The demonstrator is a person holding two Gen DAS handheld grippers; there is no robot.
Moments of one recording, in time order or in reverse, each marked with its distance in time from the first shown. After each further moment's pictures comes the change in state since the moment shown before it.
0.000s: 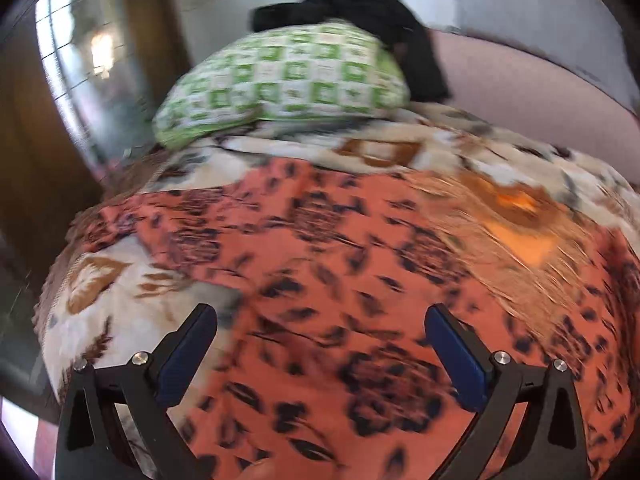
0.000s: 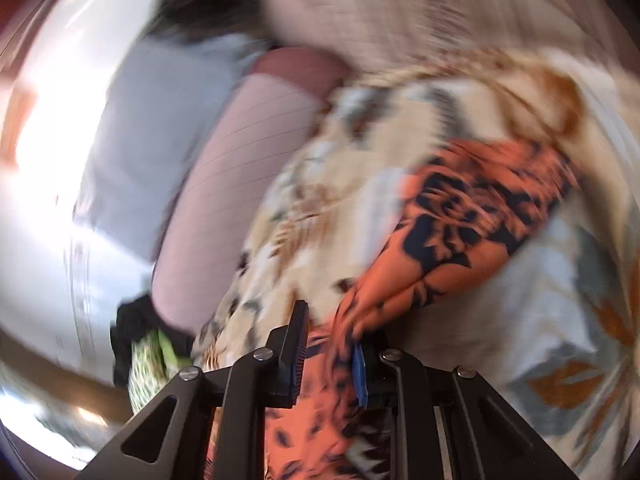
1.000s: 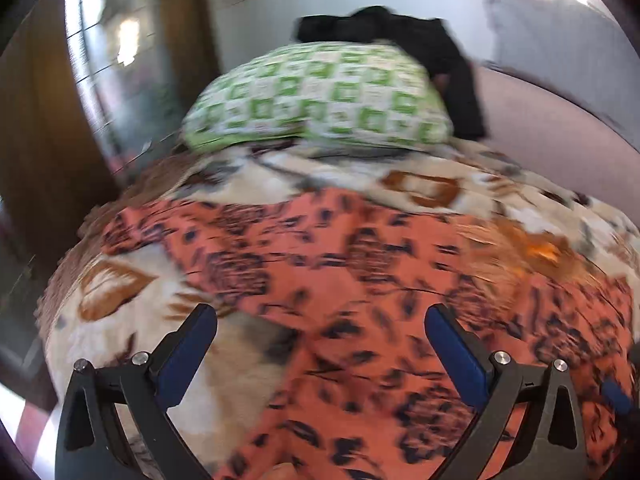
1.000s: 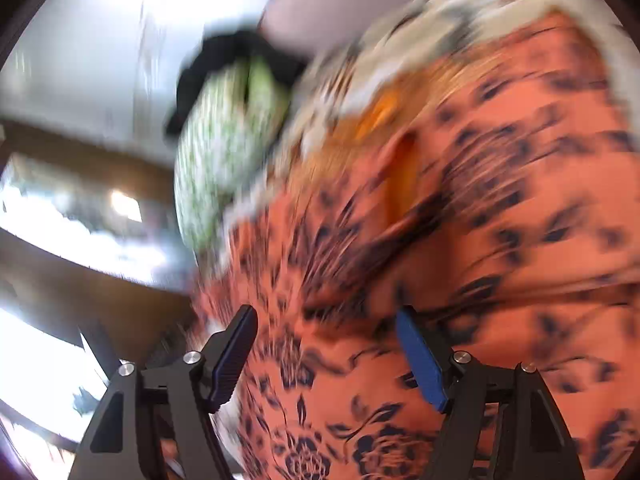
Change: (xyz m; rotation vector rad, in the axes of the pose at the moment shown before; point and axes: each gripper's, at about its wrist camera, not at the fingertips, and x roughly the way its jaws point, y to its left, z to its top) left arm -0.003 0.027 0.020 -0.036 -0.024 -0.066; right arm 0.070 0.054 -0.208 -0.103 0.511 0.293
